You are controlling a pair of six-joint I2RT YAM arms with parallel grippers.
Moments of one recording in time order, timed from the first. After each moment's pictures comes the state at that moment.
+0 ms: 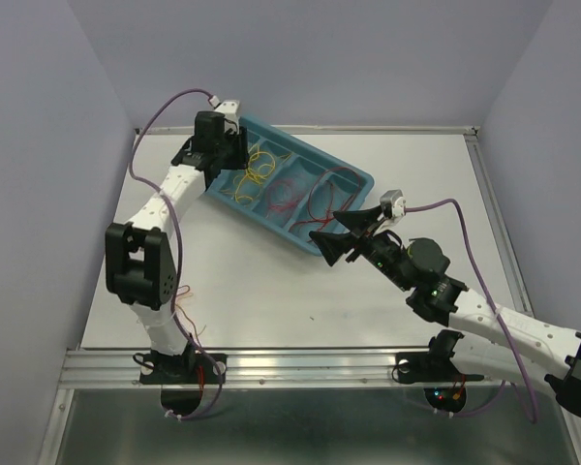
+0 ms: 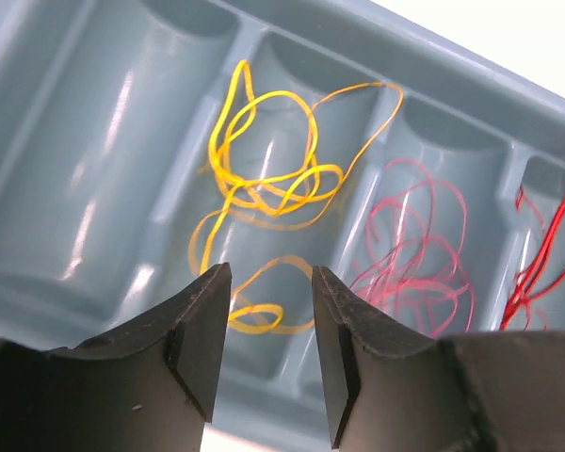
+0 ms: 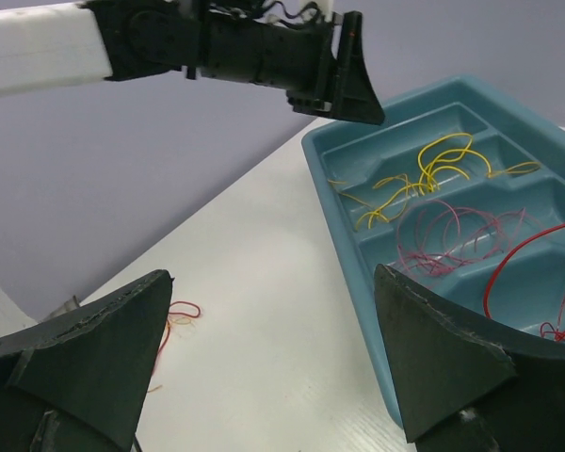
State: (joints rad) left arm -0.24 1.80 1.51 -0.29 0.08 -0.16; right arm 0.90 0.90 0.57 0.53 0.12 0.34
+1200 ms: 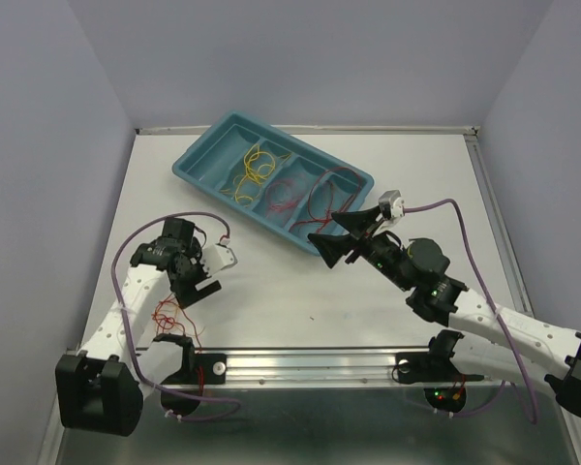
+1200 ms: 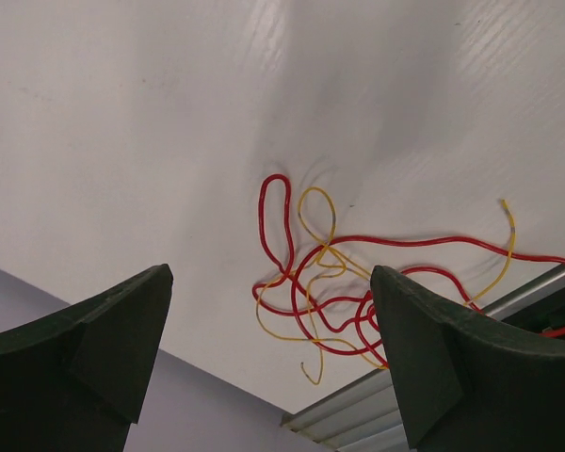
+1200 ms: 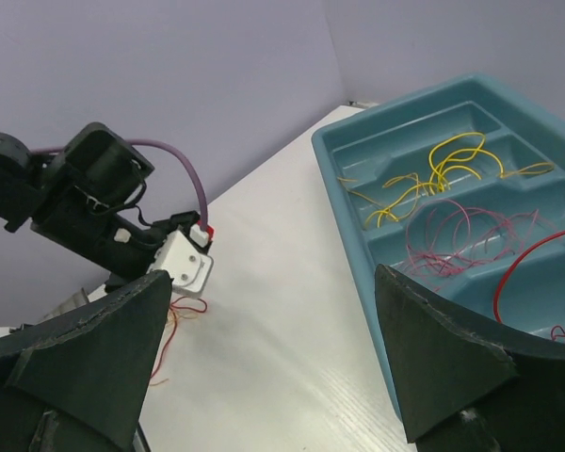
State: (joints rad) left arm -0.16 0.98 0.72 -0.97 0.00 0.94; right arm 0.90 0.90 0.57 0.53 0.09 0.34
